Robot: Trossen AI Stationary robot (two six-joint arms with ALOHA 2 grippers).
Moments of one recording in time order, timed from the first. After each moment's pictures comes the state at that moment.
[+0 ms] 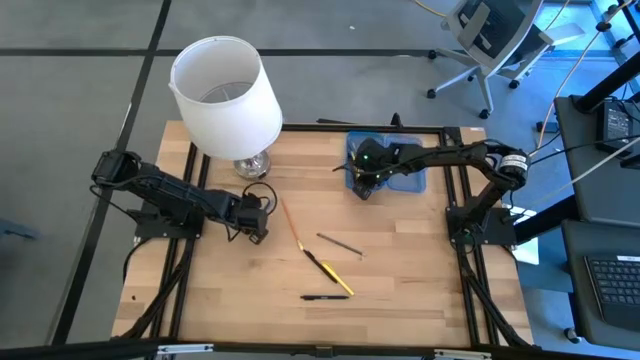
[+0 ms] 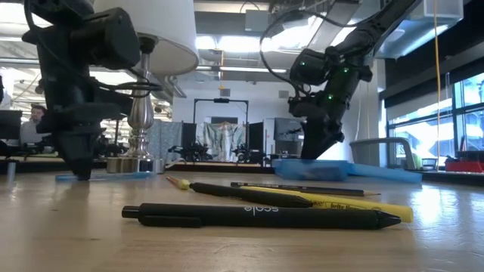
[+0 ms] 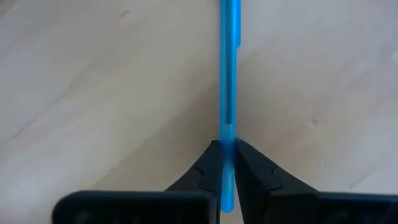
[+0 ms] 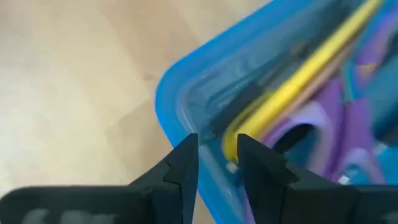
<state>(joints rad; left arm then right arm) -0.17 1.37 0.54 -0.60 -0.15 -1.06 -0.40 1.67 0.93 -0.35 -0.08 0.20</state>
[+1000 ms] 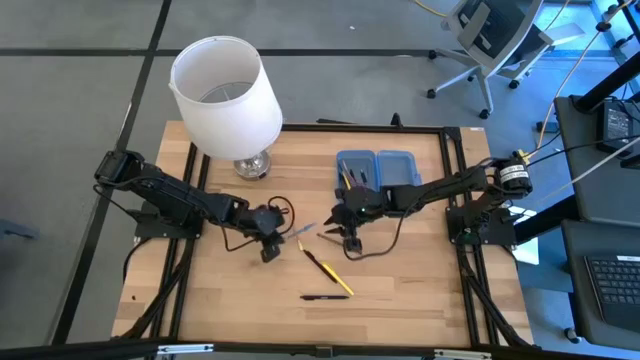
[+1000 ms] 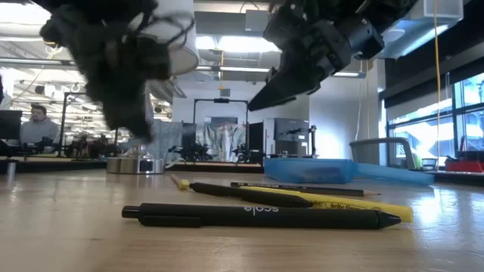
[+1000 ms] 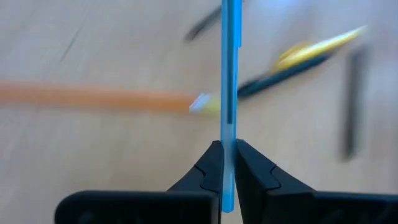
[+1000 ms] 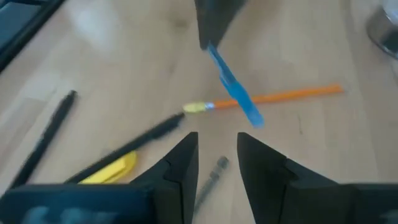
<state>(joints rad) -0.21 1.37 0.62 -0.10 -0.04 -0.65 0.06 1.67 0.92 0.11 -0.13 -0.09</state>
